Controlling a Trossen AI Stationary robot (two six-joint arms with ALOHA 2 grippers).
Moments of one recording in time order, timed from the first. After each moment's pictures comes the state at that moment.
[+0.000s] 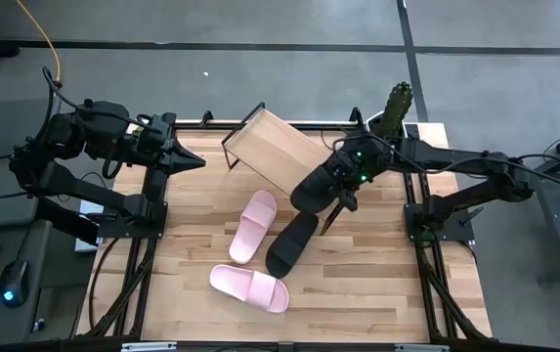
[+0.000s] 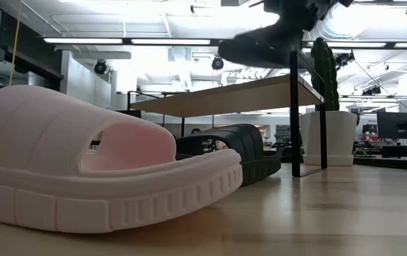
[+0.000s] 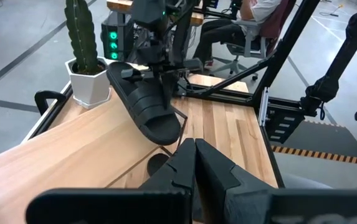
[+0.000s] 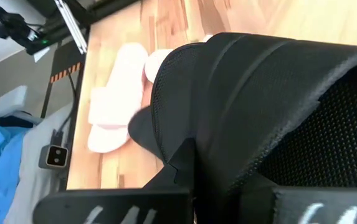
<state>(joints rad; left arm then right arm) 0.11 1.02 1.62 -1.00 0.01 -0.16 -0.23 1.24 1.07 -0.59 -0.42 0.18</state>
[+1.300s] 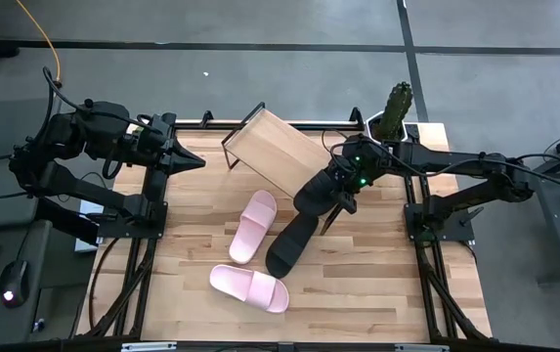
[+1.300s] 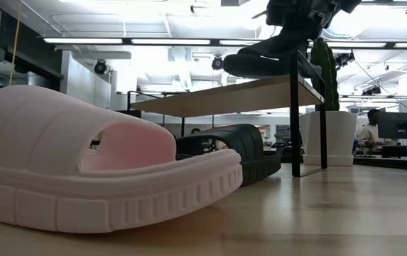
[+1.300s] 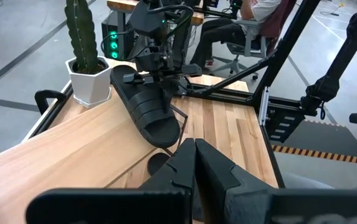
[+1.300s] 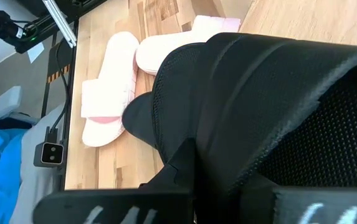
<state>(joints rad) 0.11 1.02 1.62 -1.00 0.01 -0.16 -0.23 1.24 1.02 -0.58 -0.41 0.23</state>
